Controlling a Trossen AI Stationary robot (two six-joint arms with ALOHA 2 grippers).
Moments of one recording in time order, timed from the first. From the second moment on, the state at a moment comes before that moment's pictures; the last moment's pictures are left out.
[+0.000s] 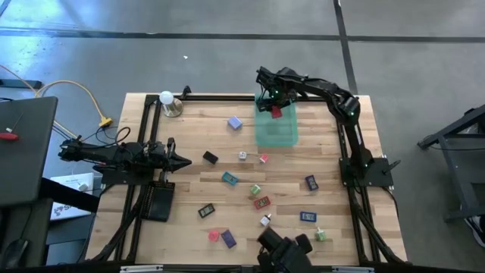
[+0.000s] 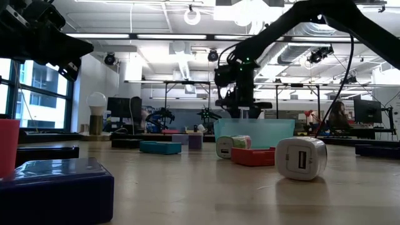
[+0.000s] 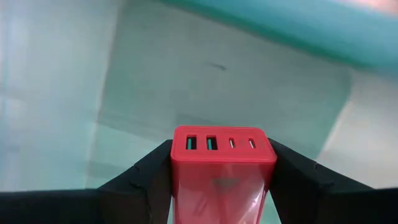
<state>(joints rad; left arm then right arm) -0.18 0.02 0.04 -0.03 -0.18 -0.24 -0.71 2.19 1.78 -1.06 0.03 0.58</state>
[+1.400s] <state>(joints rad) -0.18 0.02 0.04 -0.02 -0.18 -0.24 -0.73 2.19 1.66 -0.96 0.02 0.52</state>
